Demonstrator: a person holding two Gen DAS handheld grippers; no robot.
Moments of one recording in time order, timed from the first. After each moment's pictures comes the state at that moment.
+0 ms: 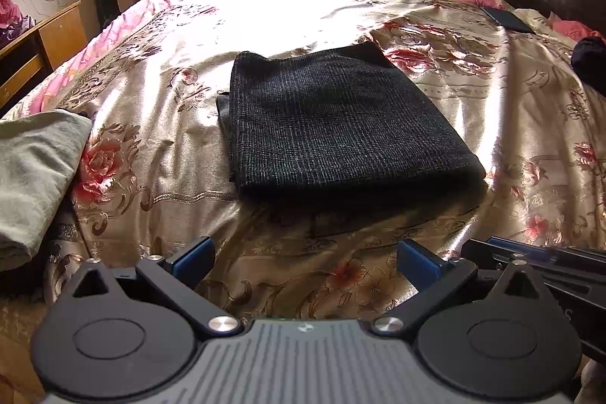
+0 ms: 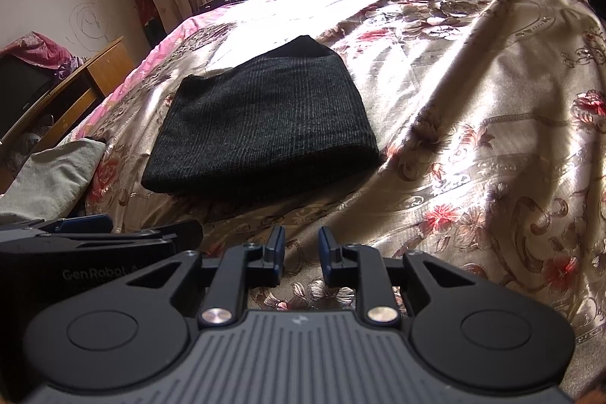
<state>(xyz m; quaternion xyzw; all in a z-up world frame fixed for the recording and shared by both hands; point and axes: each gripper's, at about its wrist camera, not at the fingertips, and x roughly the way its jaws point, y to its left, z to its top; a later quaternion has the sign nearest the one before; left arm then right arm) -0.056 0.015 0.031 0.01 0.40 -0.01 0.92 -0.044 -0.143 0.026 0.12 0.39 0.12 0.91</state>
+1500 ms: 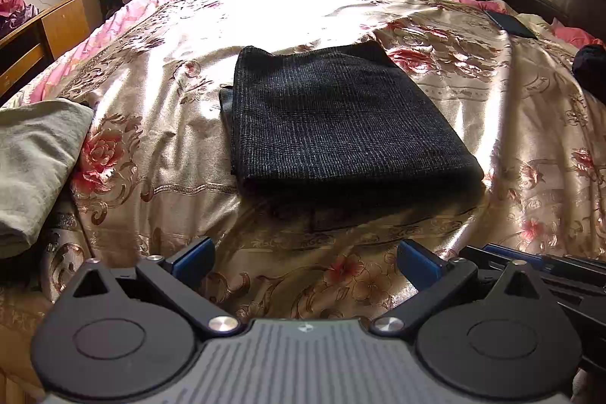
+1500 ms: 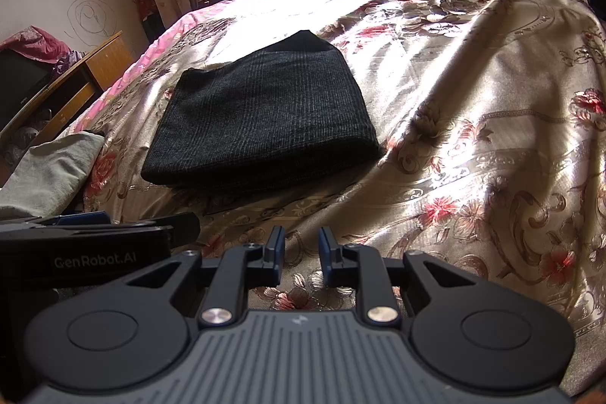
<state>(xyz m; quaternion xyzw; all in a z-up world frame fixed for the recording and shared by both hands) -0.058 0.017 0.031 -0.01 0.41 -0.01 0.91 -0.045 -0.142 0.025 0.12 0.39 0.12 0.91</state>
